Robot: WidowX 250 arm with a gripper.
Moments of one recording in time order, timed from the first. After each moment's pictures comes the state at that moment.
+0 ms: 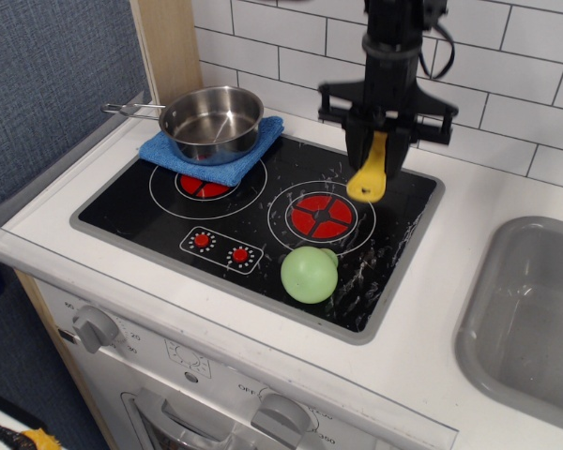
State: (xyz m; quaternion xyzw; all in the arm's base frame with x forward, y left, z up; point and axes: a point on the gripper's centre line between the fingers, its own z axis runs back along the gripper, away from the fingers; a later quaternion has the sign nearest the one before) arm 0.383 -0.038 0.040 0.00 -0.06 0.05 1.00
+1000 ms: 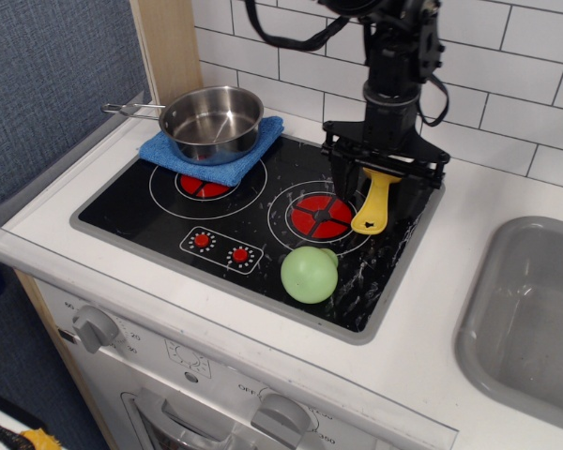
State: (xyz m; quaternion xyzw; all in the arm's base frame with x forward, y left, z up) arm 0.383 -0.045 0.018 0.01 -0.04 -0.01 1.00
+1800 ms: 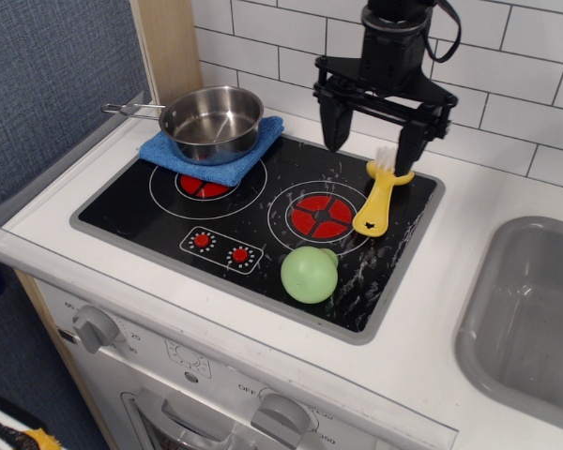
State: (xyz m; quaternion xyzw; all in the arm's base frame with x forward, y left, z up) arm 0.361 -0.039 0.081 0.03 -0.04 -0.04 1.00
